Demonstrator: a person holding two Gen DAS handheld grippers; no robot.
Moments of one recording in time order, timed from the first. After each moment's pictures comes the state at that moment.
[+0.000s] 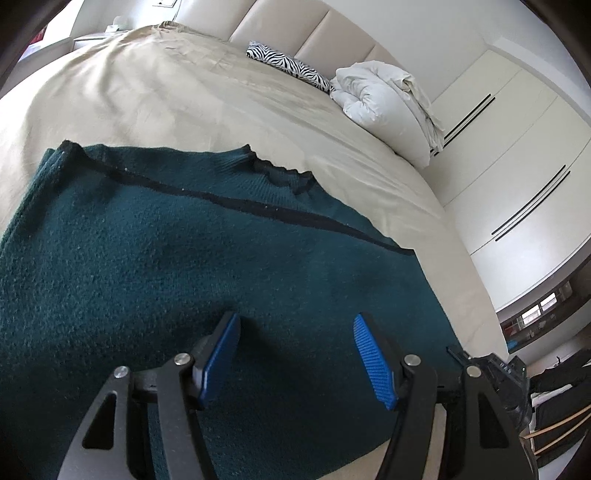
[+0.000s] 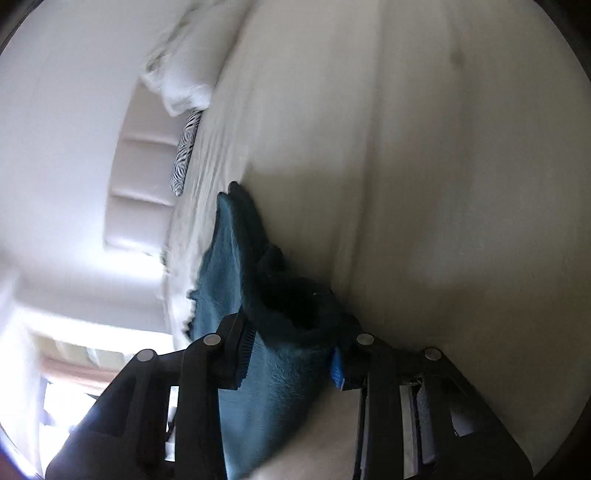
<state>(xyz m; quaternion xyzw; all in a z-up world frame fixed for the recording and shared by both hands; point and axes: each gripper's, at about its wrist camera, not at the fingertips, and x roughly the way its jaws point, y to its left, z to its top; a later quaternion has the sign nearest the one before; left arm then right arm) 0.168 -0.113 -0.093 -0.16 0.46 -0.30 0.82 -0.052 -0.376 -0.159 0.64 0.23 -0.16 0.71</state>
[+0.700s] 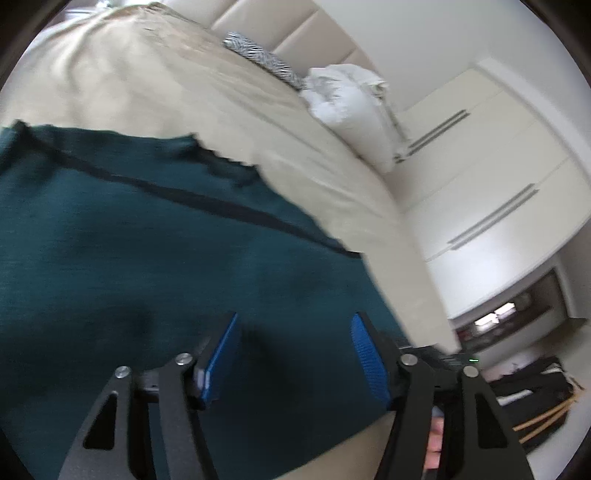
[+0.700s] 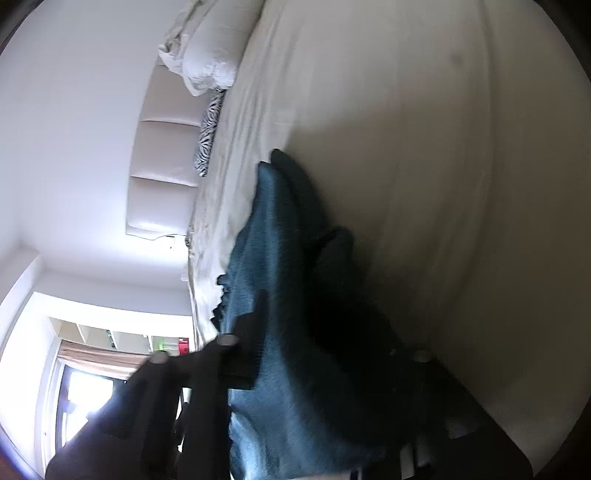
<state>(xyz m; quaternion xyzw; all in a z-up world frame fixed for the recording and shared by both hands) 0.164 -0.140 -0.088 -0.23 0.46 -0.38 0.77 0.001 -0.356 -0.151 0.64 0.24 -0.10 0.72</state>
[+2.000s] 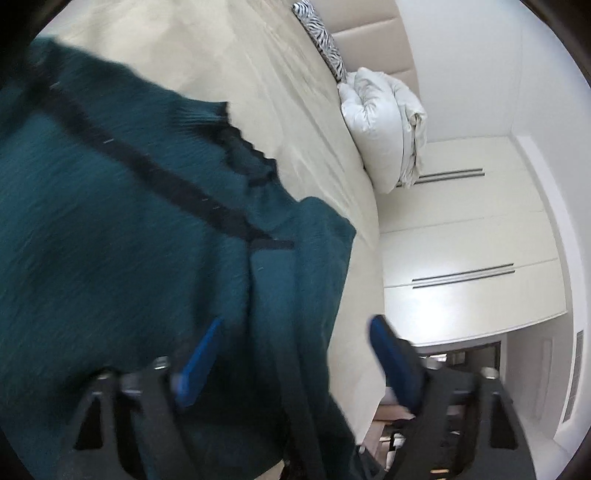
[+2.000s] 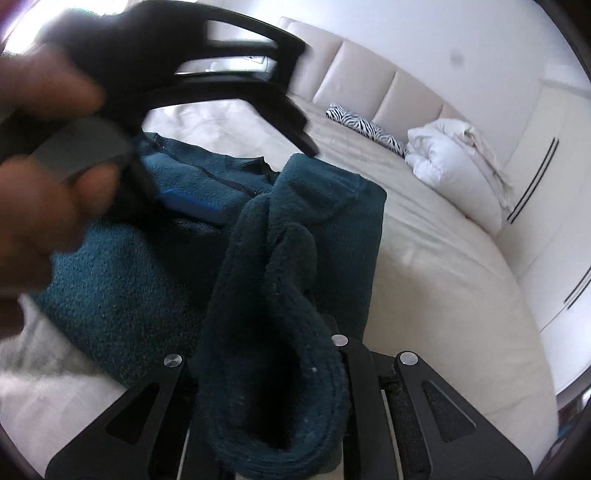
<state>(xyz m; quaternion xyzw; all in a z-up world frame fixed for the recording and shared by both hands) 0.232 -0.124 -0.107 -0.37 0.54 -0.35 0.66 0.042 -0.122 -0.077 -0.18 0.35 -0.07 0.92</state>
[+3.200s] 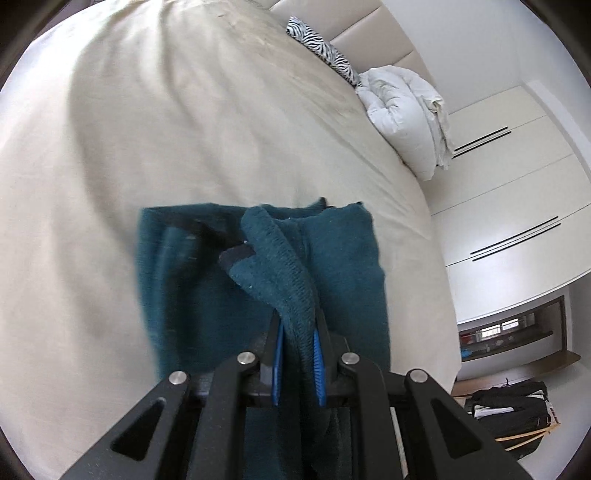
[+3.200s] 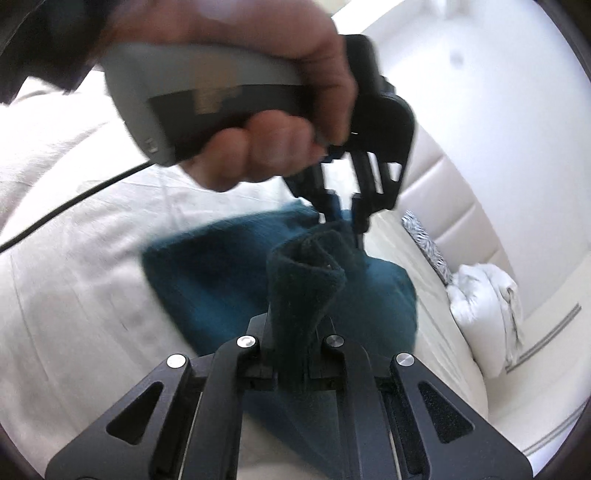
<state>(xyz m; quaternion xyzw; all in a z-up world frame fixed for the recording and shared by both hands) 0.276 0.029 -0.071 -0.23 0.54 -0.31 0.74 0.042 0.084 -0.069 -0.38 0.26 0.08 0.88</state>
